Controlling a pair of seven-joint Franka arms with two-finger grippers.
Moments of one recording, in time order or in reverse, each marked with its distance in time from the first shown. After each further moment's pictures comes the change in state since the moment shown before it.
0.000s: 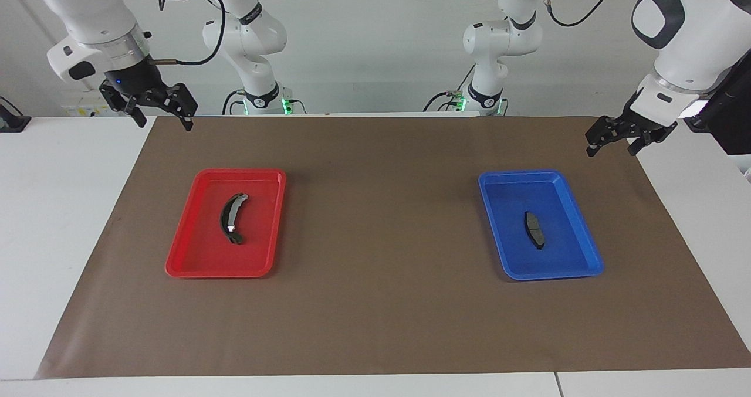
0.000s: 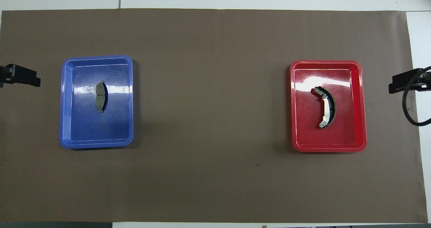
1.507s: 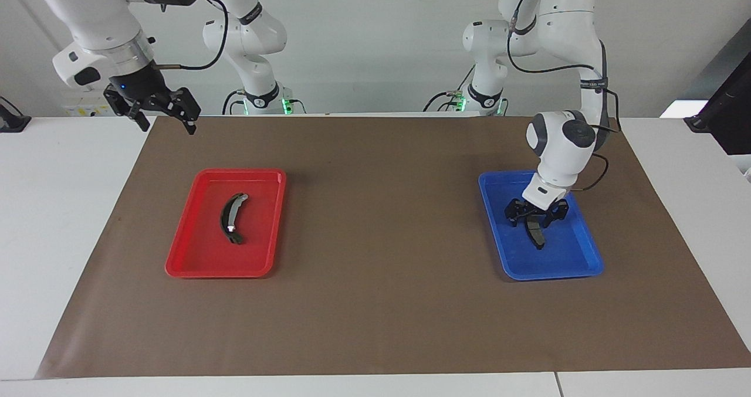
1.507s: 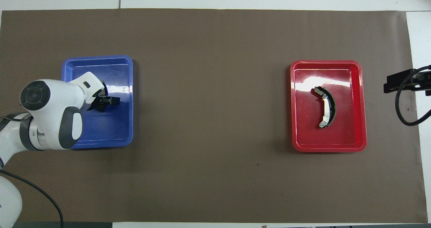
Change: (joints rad) left arm -0.096 0.171 -0.003 -0.596 -0.001 0.893 -0.052; right arm 0.007 -0.014 0.003 -0.092 0.002 0.099 0.000
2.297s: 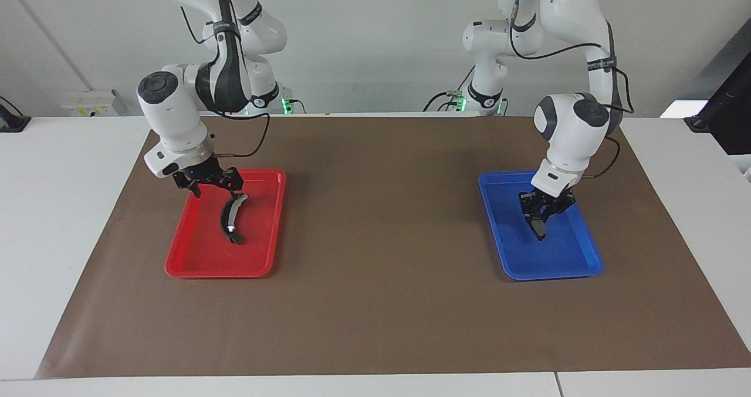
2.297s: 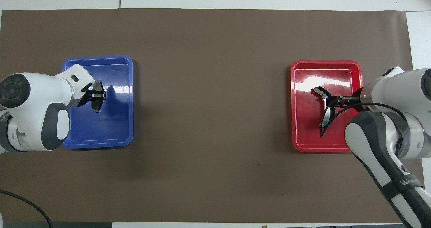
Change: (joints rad) left arm -0.016 -0.135 0.000 0.065 0.000 -0.195 -0.023; right arm 0.012 0.049 0.003 -0.595 0.002 0.695 0.004
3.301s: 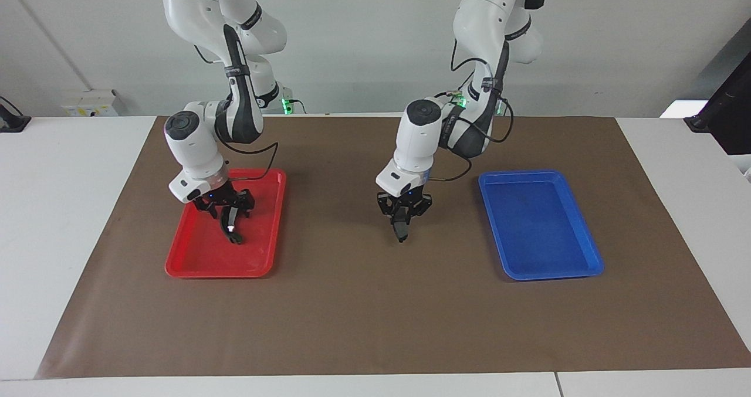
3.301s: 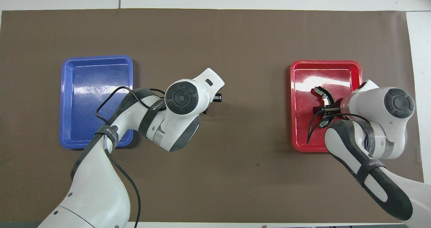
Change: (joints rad) left arm -0.567 0.330 -0.012 0.328 0.003 0.058 -0.594; right arm -0.004 0.134 -0.004 -0.095 0.040 0.239 -0.121
